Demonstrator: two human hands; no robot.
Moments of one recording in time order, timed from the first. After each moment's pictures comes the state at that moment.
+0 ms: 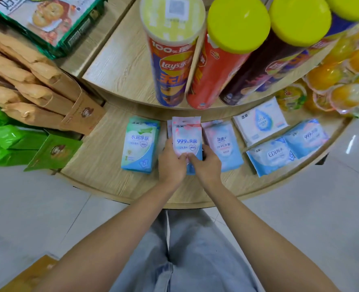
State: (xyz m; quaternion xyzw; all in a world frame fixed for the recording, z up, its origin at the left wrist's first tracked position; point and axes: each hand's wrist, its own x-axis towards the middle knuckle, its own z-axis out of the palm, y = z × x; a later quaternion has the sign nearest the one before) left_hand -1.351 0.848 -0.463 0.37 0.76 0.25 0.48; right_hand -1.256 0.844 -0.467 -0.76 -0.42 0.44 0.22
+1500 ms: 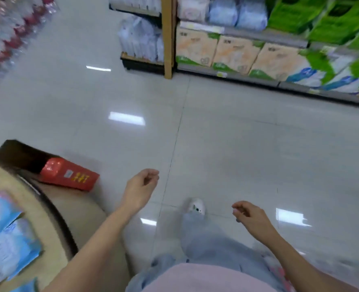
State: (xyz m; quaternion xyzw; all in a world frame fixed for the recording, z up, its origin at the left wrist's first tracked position) left_hand -1.048 0.537 -0.390 0.85 0.05 -0.24 0.46; right_hand -1.200 0.258 -0.419 -0.84 0.29 0.22 0.42
